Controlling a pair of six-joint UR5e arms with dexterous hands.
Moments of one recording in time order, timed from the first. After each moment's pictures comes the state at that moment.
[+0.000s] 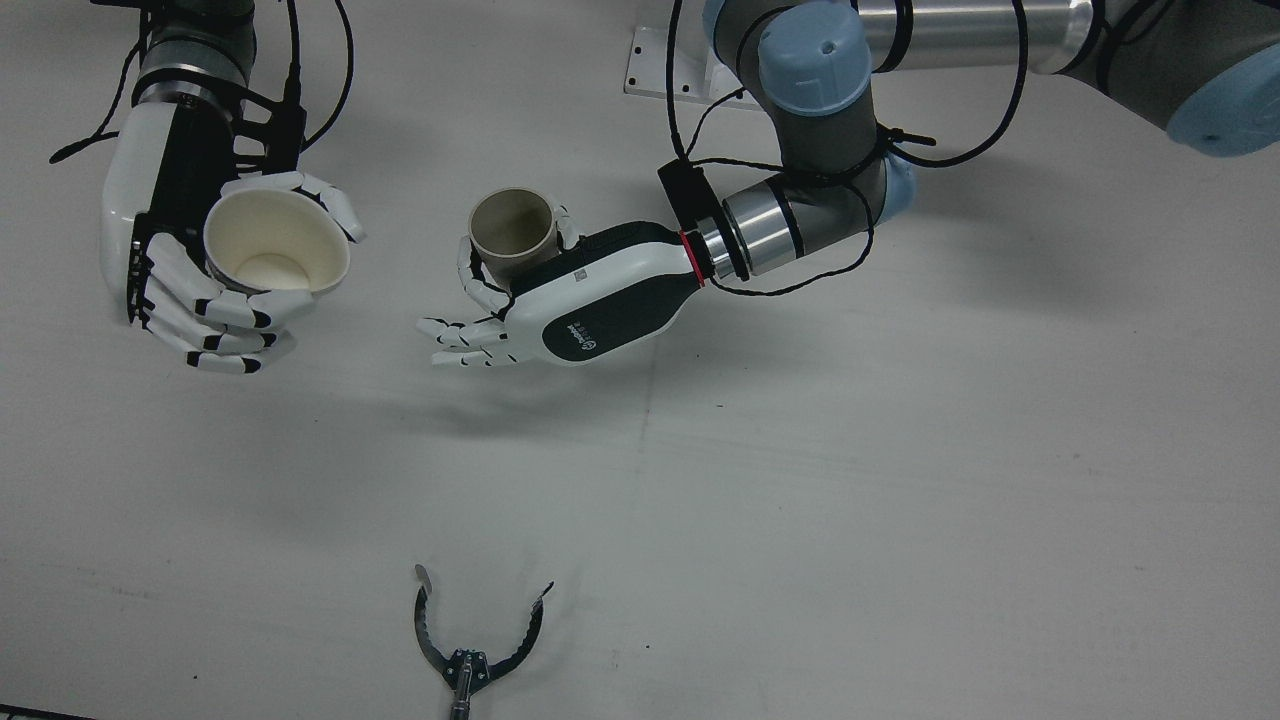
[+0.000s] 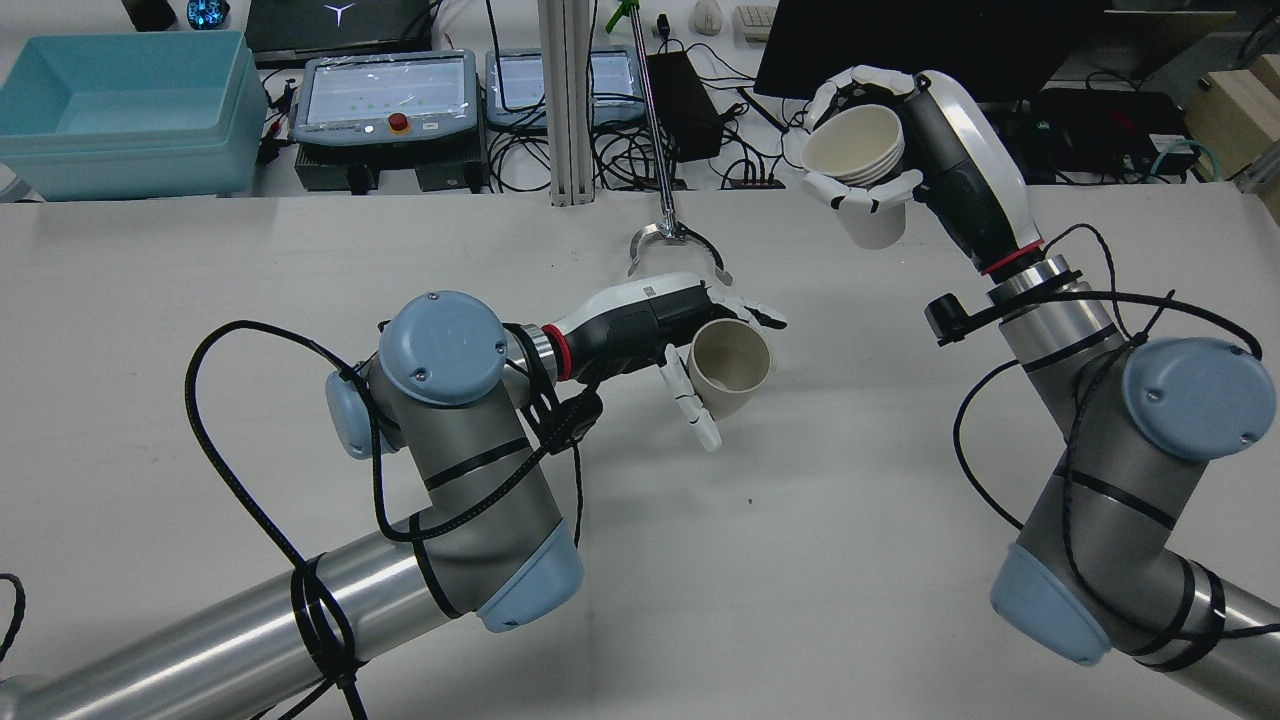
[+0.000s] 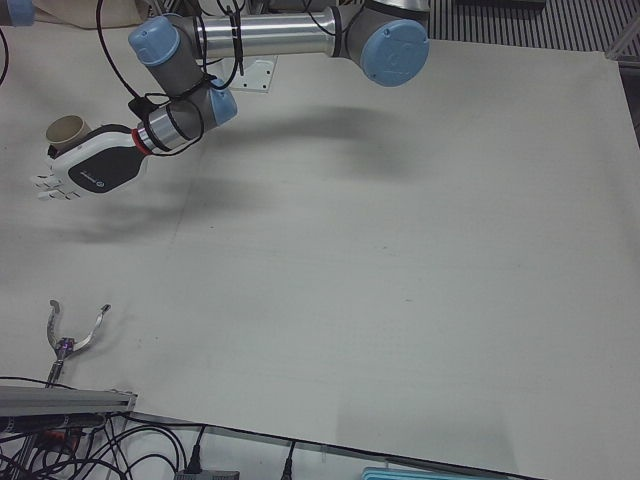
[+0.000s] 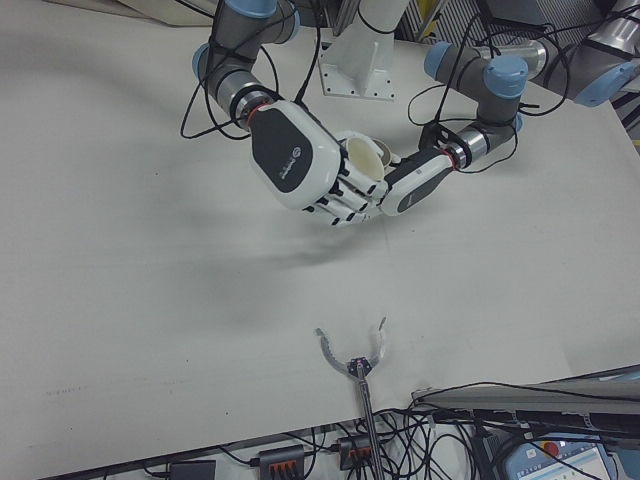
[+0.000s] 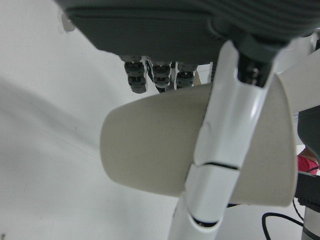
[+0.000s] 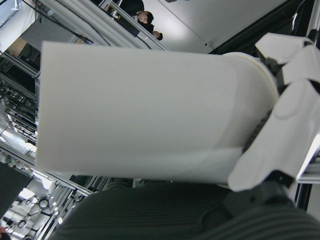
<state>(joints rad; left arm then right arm) -0.58 -2.57 -1.41 0.42 1.62 0.57 0.81 -1.28 2.01 -3.23 -0.98 -0.93</state>
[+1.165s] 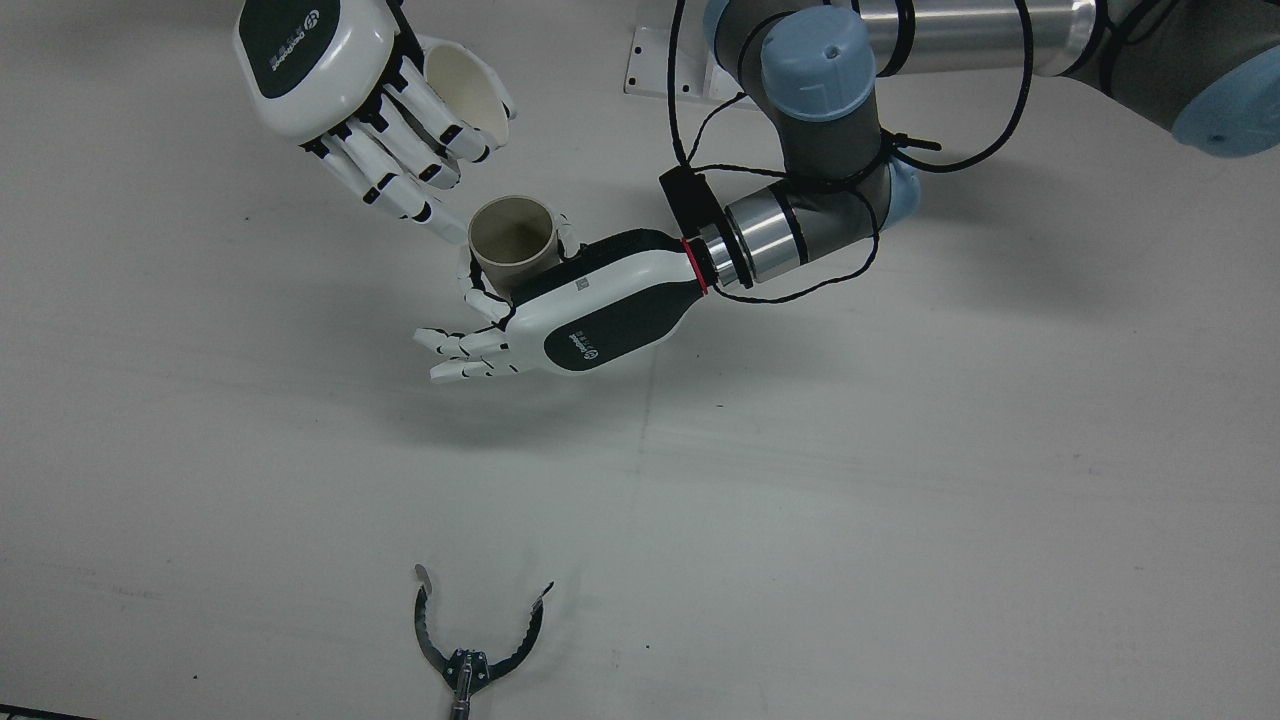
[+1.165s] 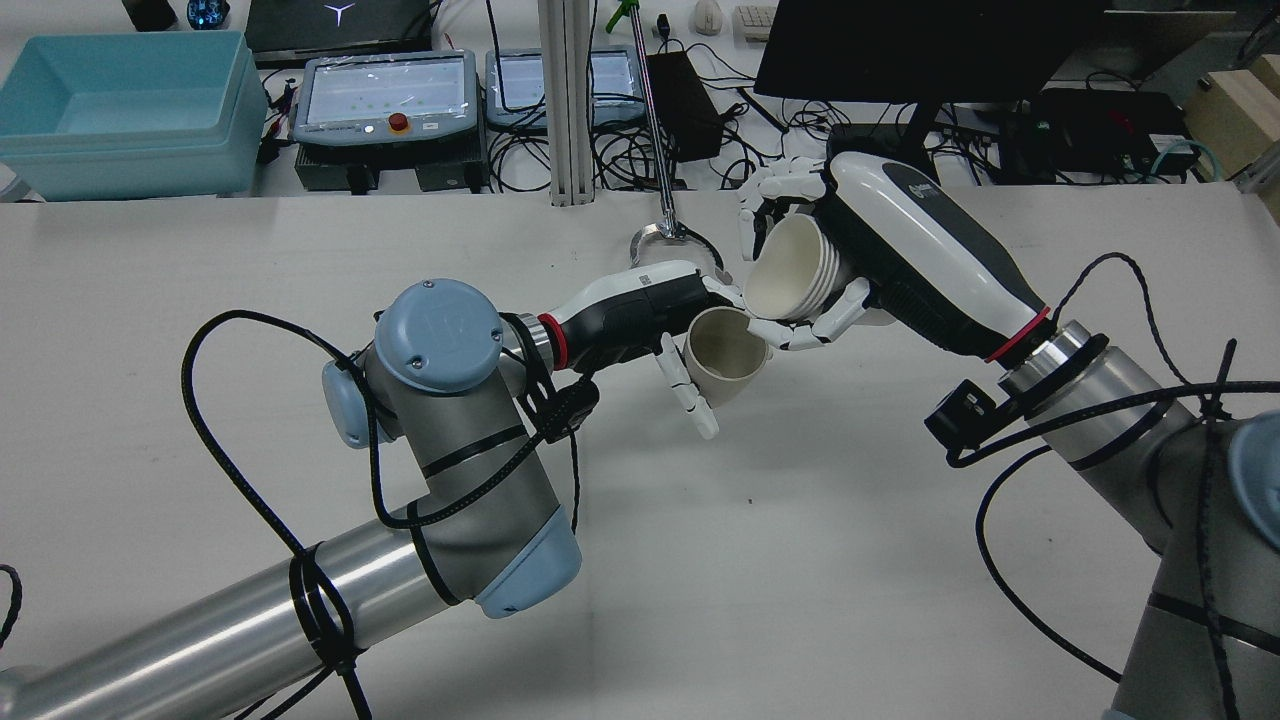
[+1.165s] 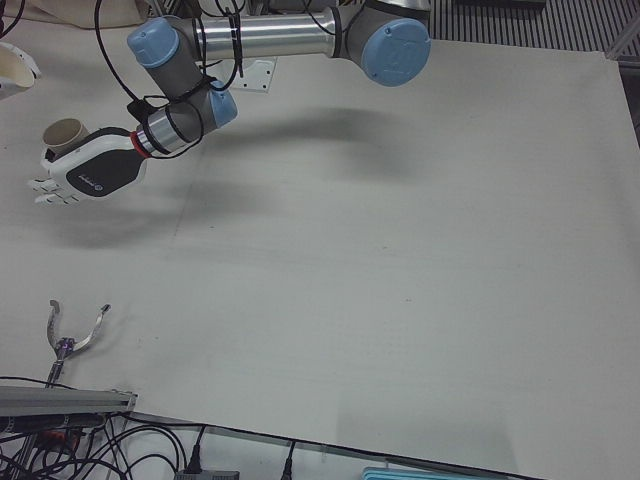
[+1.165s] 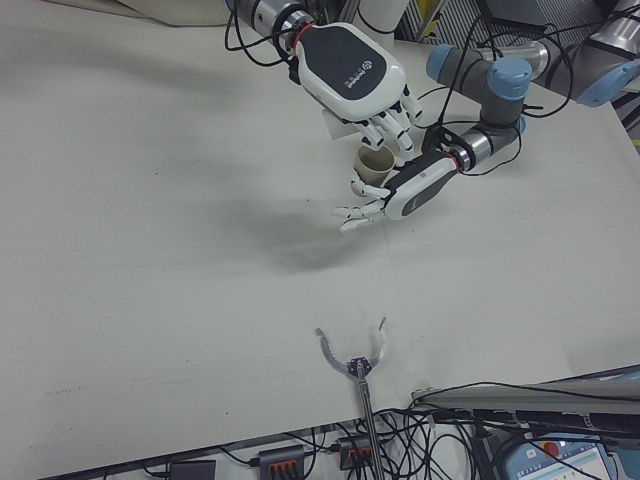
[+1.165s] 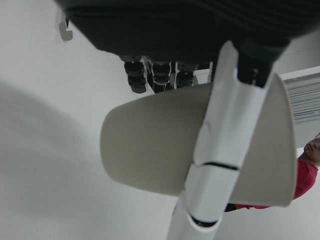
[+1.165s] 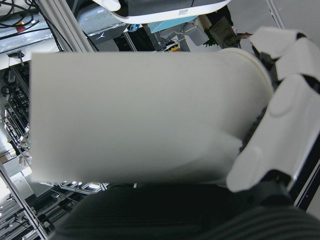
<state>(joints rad) -0.59 -2.58 -1.40 0.42 1.62 0.57 0.67 -1.28 2.34 -3.61 -1.11 -1.41</state>
